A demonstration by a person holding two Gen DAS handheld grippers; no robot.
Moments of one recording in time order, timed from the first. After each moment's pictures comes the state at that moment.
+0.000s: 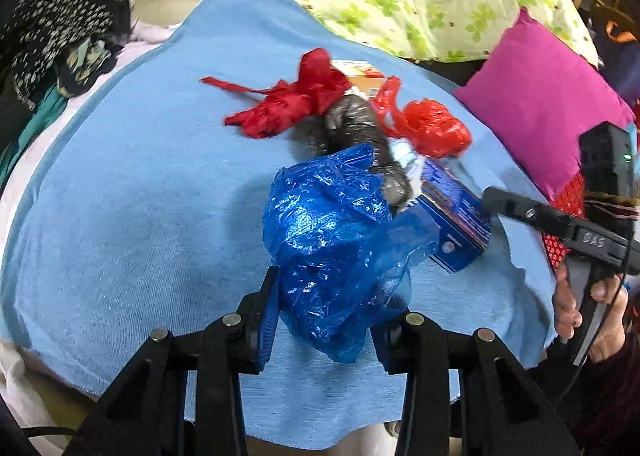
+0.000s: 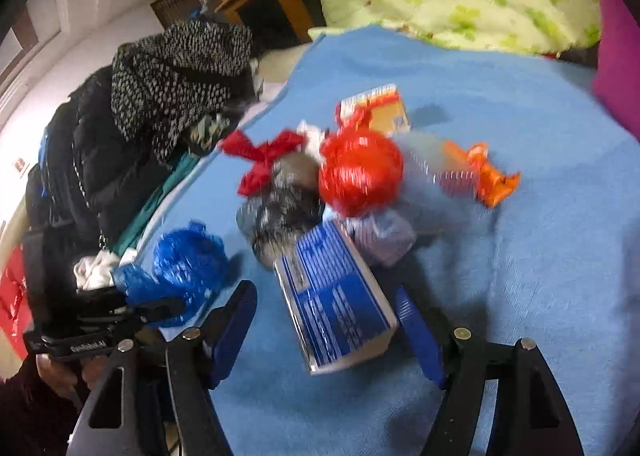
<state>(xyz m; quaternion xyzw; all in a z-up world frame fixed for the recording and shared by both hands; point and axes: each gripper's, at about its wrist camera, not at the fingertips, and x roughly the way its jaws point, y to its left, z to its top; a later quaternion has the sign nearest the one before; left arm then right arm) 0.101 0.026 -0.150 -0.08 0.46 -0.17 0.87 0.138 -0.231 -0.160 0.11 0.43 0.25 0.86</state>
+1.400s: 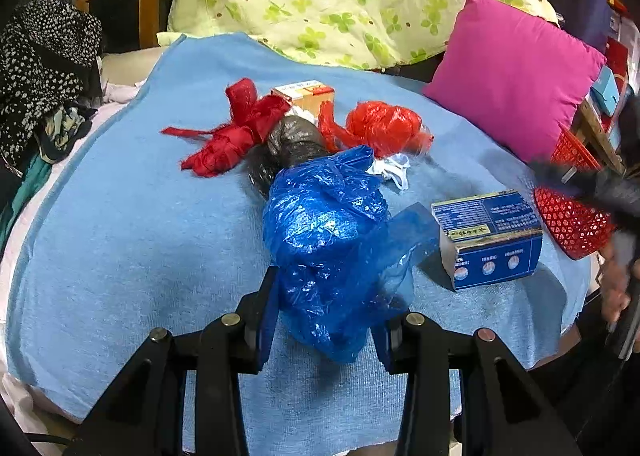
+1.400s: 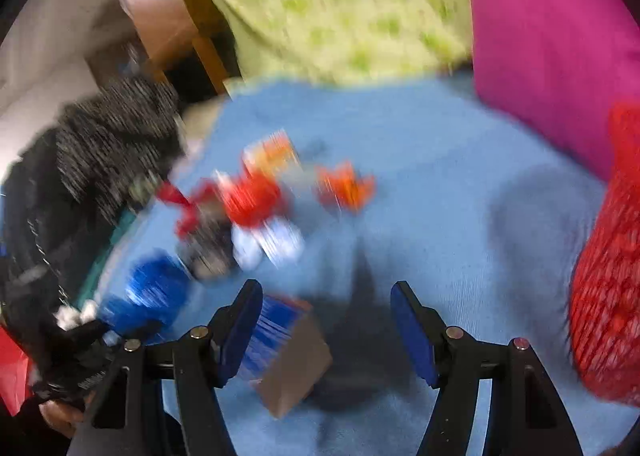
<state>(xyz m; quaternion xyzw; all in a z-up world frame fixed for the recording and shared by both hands) 0.084 -0.017 -0.151 0.01 0.39 -0.19 0.90 0.065 -0.312 -0.114 0.15 0.35 0.11 0.92</state>
